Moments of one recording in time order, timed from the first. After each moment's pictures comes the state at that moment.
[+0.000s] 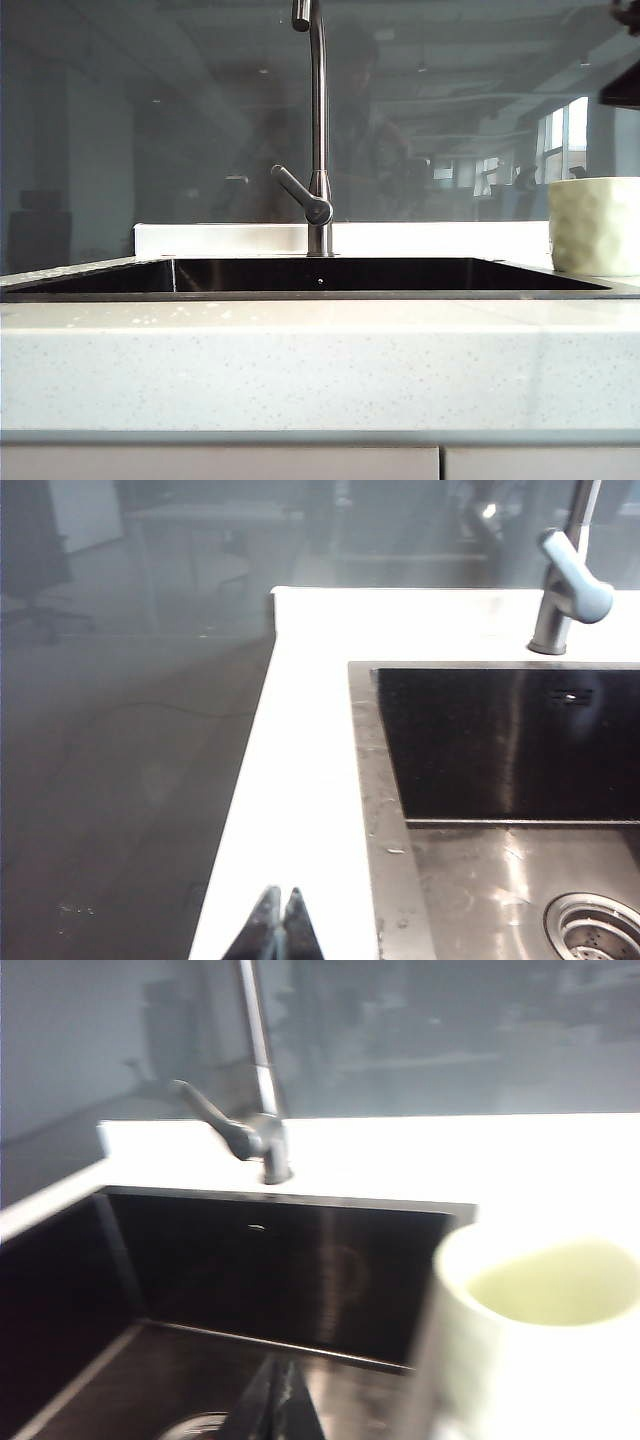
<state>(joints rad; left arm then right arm) 0.01 0.00 0.01 0.00 0.04 0.00 0.17 0.65 0.17 0.52 -0.08 0.10</state>
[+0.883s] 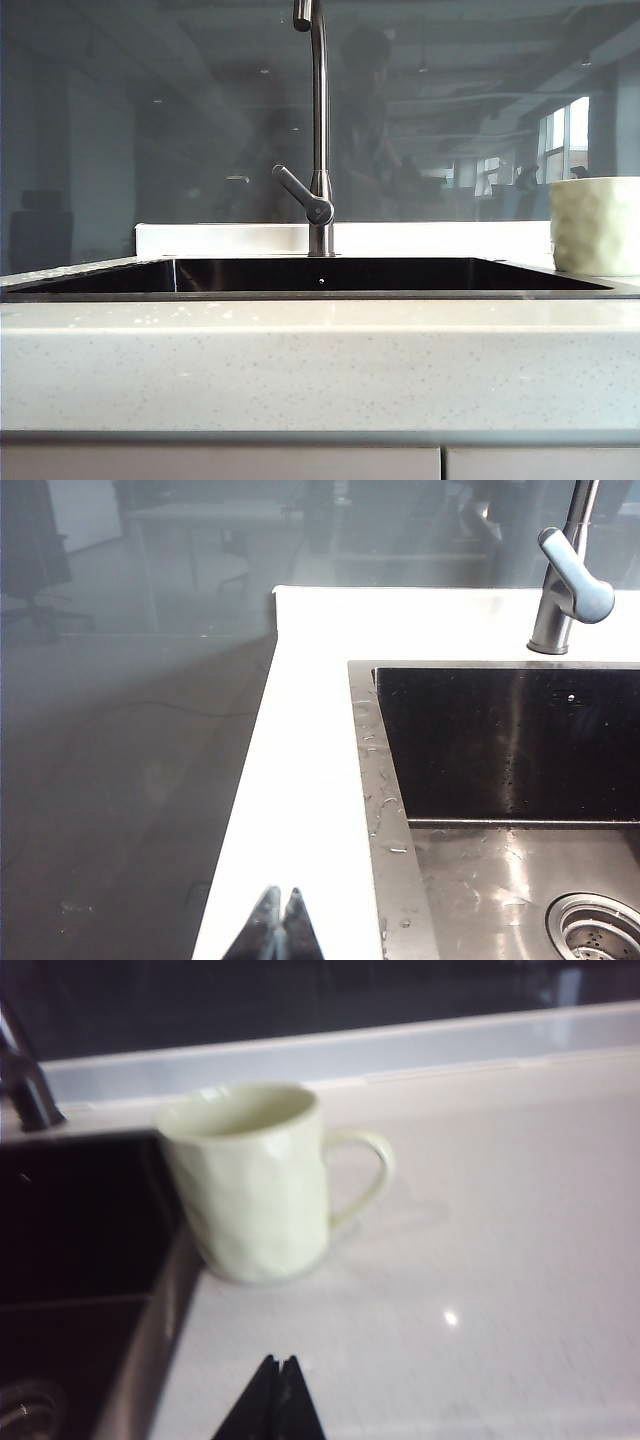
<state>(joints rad) 0.01 0.00 0.01 0.00 0.04 0.00 -0.06 0.00 0.00 -0.03 0.02 0.08</state>
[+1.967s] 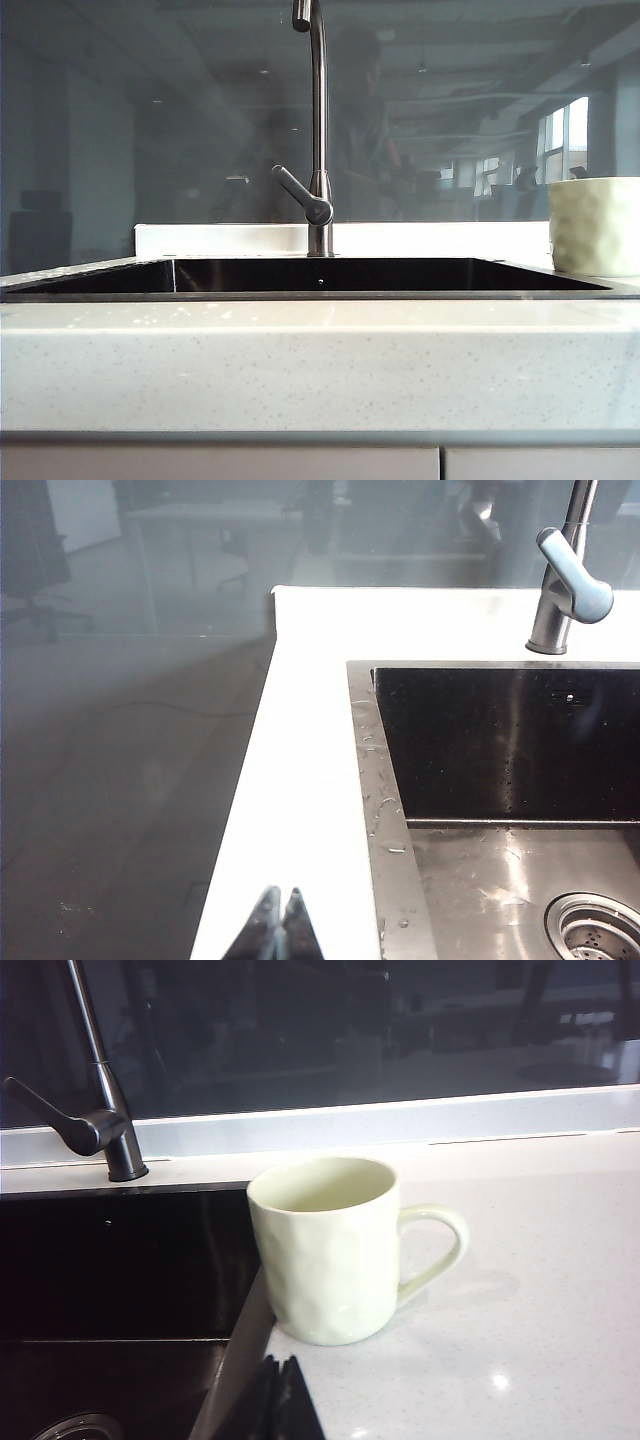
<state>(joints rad) 0.01 0.00 0.01 0.00 0.04 0.00 -0.01 0.00 0.00 0.06 -0.03 0.08</state>
